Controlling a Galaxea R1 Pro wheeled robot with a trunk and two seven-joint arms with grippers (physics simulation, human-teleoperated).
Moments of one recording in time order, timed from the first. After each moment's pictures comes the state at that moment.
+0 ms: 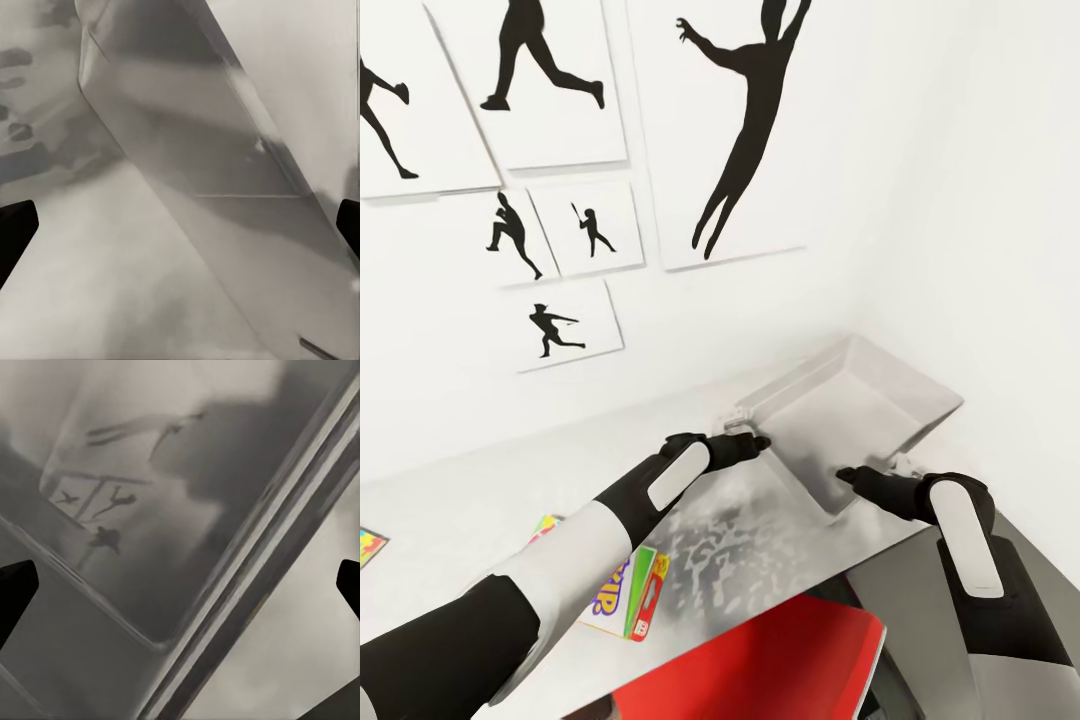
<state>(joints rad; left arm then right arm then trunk) -1.02 -0.17 -0.71 -0.68 1.09 0.44 0.22 -0.53 -0.09 -0.12 -1.50 -0.90 1.04 -0.56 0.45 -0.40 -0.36</state>
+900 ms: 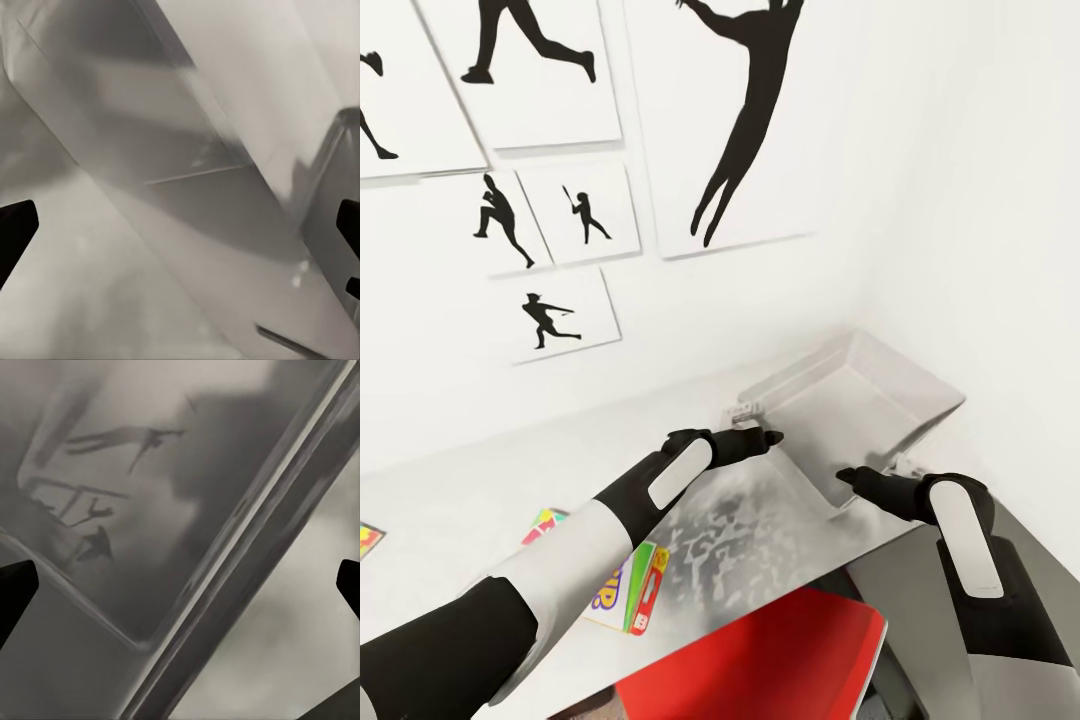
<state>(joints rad) -1.02 -0.17 -0.71 -0.73 1.09 0.45 0.15 -0.53 -0.09 -0.12 -1.50 -0.90 1.04 -0.56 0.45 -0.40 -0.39</state>
